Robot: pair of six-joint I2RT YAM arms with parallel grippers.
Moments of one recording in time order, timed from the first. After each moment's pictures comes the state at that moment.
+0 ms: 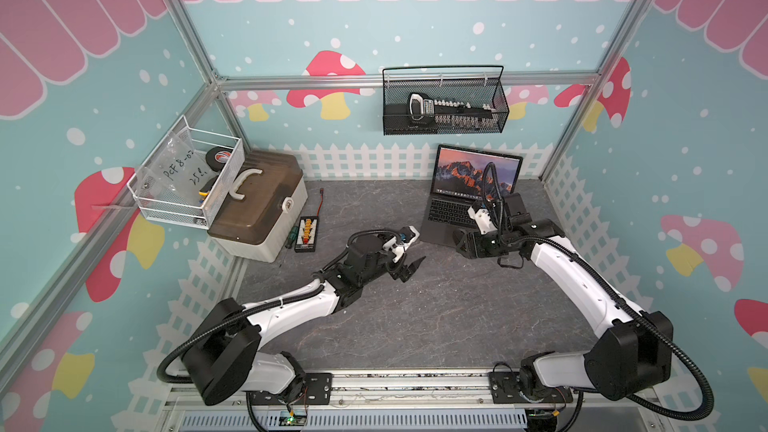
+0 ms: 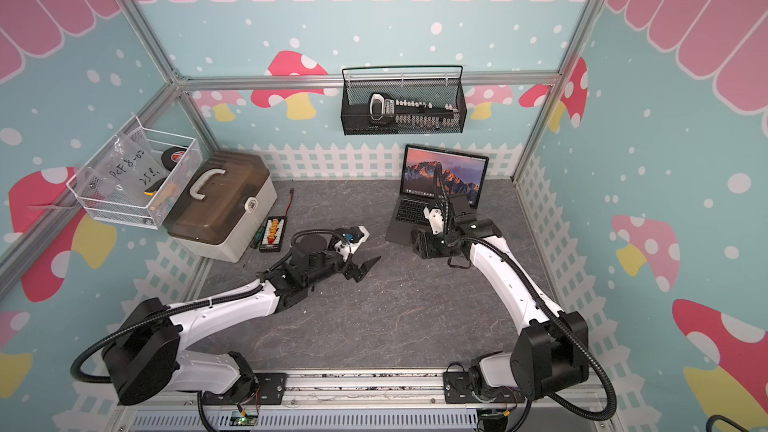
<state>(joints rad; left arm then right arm) -0.76 1.43 0.81 0.32 0.10 0.35 0.28 1.37 1.20 -0.88 -0.34 0.10</state>
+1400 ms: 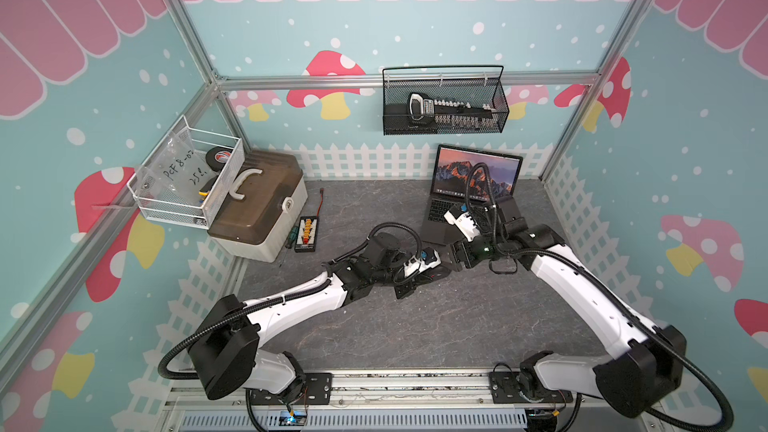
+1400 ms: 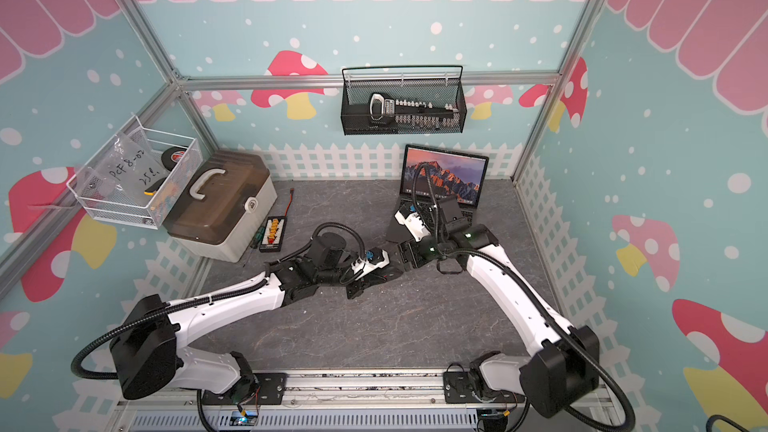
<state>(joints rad) -0.78 1.41 0.92 -0.14 0.43 0.26 0.43 1.23 1.15 -0.76 -0.51 -0.04</state>
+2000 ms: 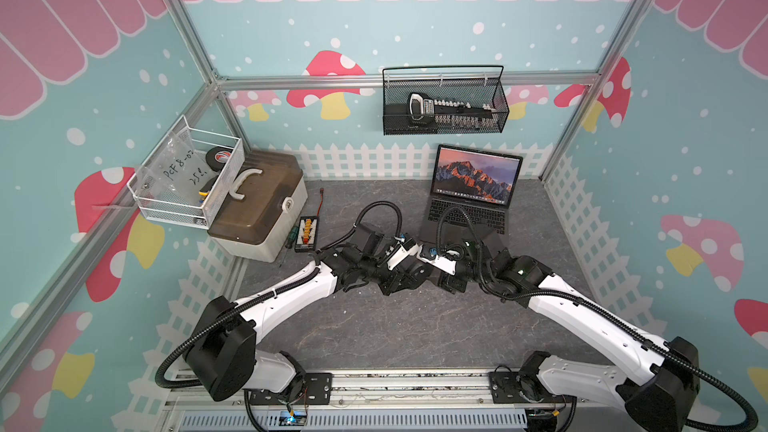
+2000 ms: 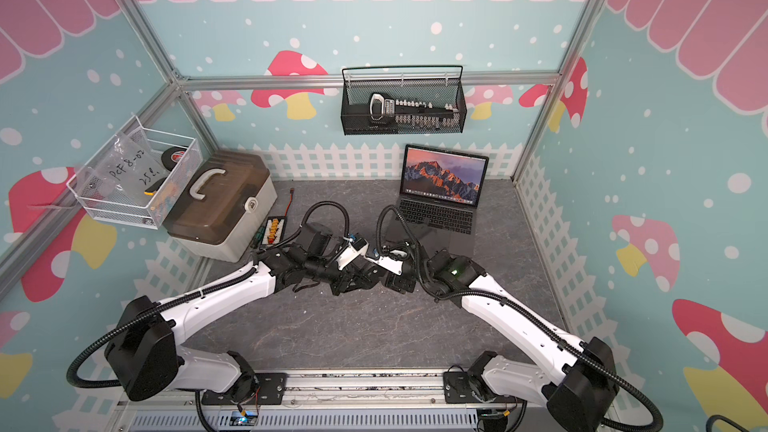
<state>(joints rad) -0.66 1.41 0.97 -0.38 0.66 0.05 0.71 1.16 0.97 -0.54 -0.17 -0.60</state>
